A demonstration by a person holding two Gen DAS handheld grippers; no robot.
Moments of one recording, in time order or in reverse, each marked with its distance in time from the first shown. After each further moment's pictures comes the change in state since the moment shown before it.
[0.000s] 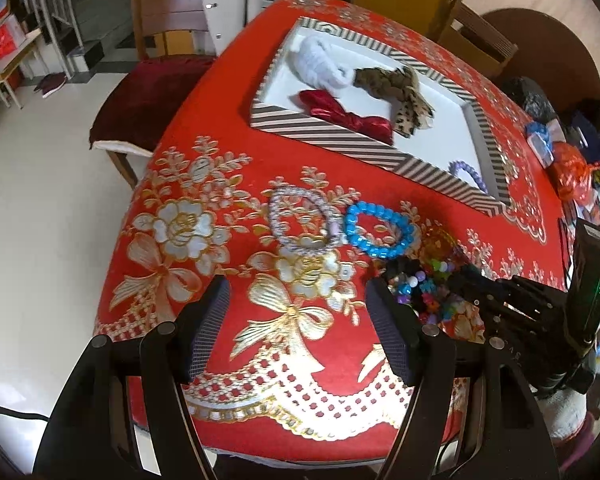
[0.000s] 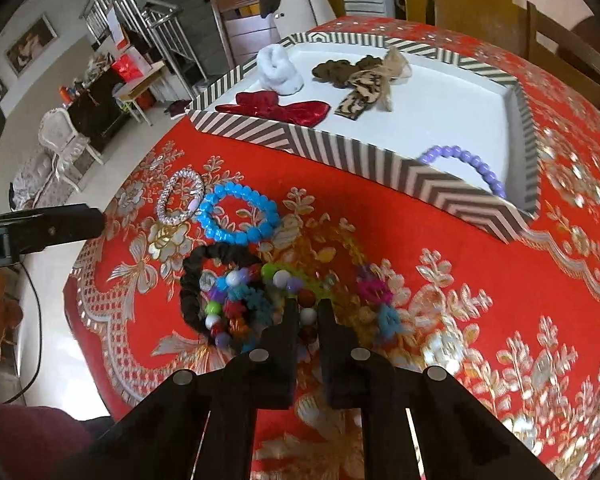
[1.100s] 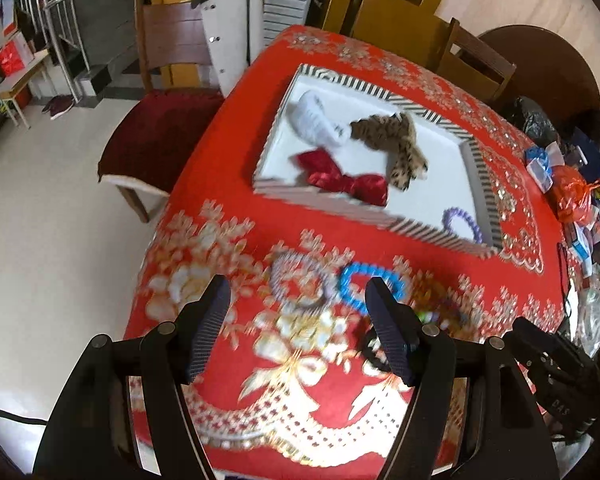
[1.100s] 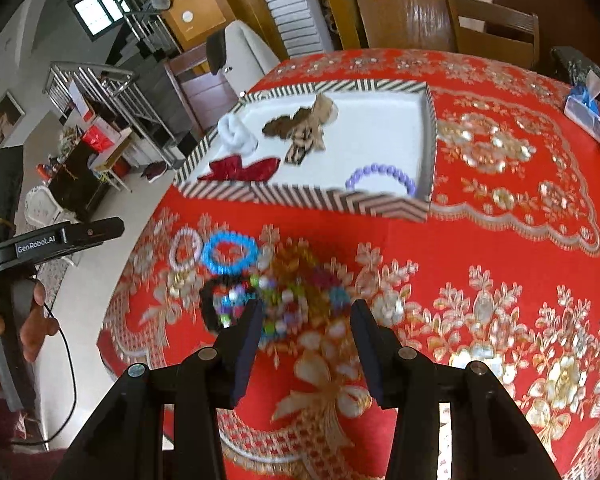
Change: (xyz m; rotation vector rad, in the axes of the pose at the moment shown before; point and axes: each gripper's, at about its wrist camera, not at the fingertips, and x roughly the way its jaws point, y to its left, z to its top) left arm -0.024 0.000 0.031 -0.004 -0.087 0.035; right arm -0.072 -0.015 -0.019 0.213 -0.124 -0.028
